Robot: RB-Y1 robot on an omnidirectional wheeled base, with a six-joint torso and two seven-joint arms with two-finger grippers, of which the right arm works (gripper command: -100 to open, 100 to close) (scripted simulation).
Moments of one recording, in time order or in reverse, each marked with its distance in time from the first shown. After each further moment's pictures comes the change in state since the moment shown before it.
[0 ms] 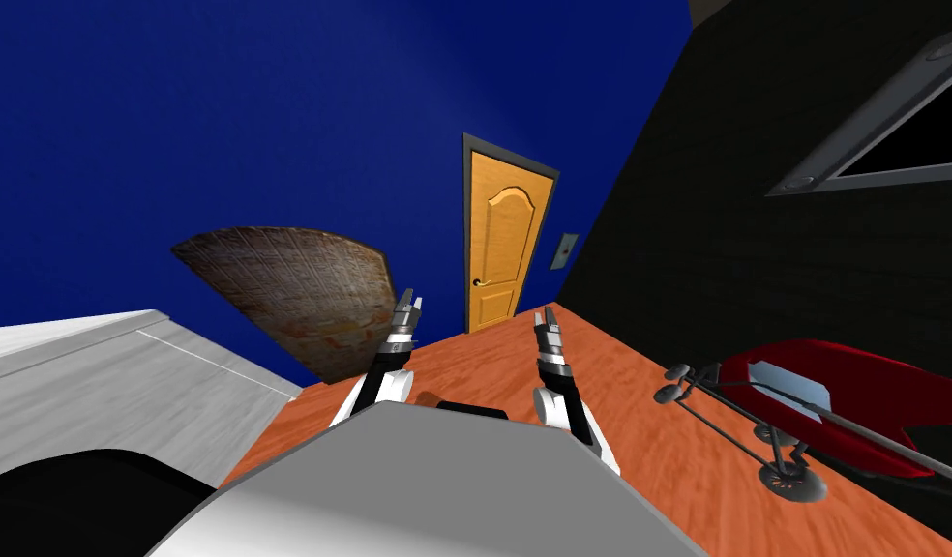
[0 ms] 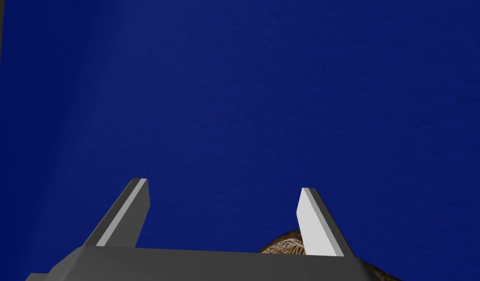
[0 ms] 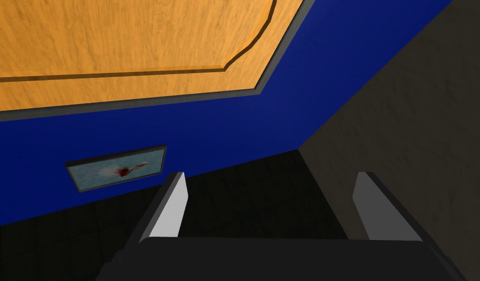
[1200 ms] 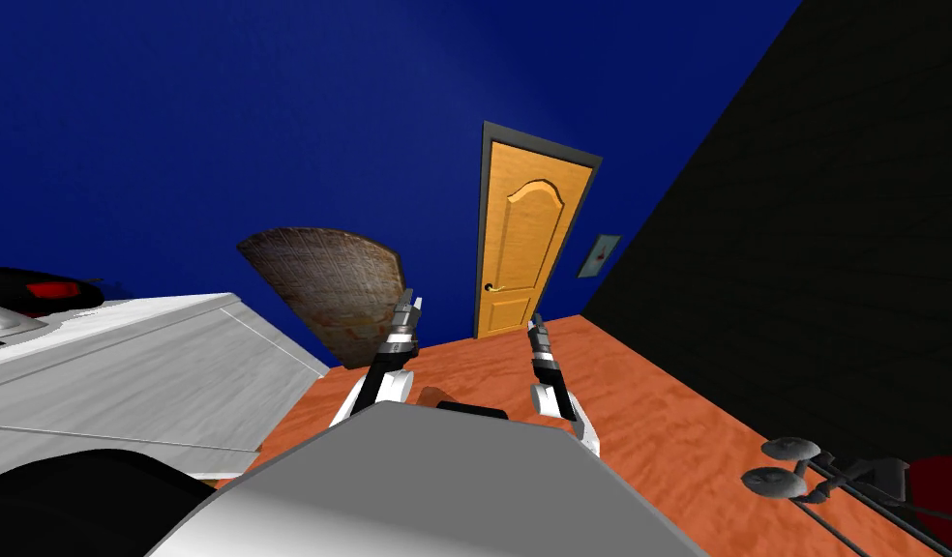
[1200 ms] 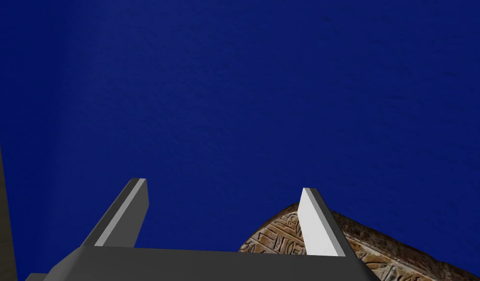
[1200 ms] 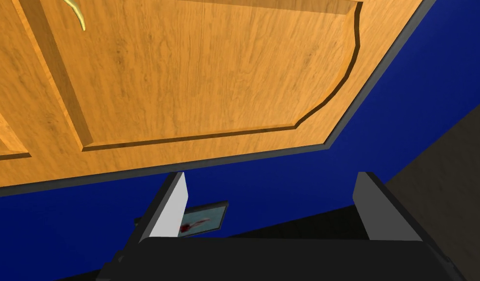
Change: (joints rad) arm -0.144 -0.057 -0.017 0.332 -0.022 -0.029 -0.053
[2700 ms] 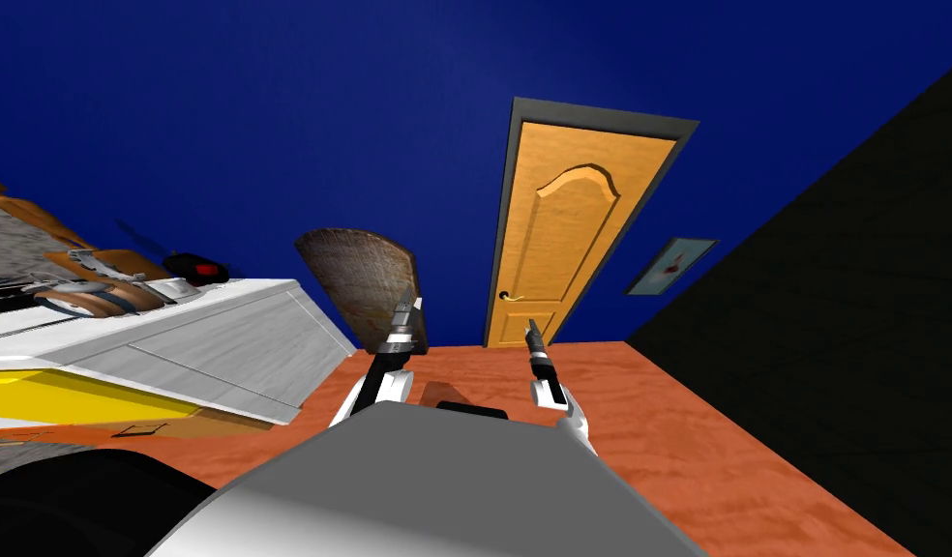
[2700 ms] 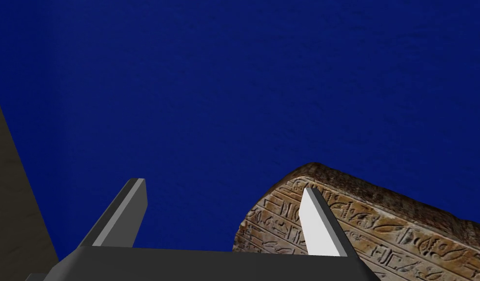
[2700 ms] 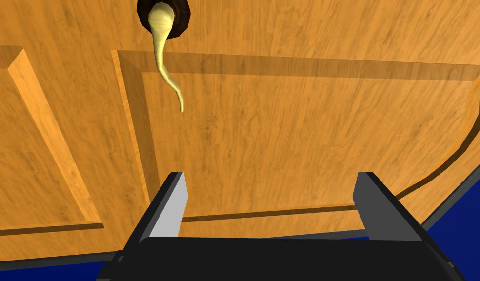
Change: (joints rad) arm -0.191 -0.056 -0.013 0.419 -0.021 -0.034 -0.056
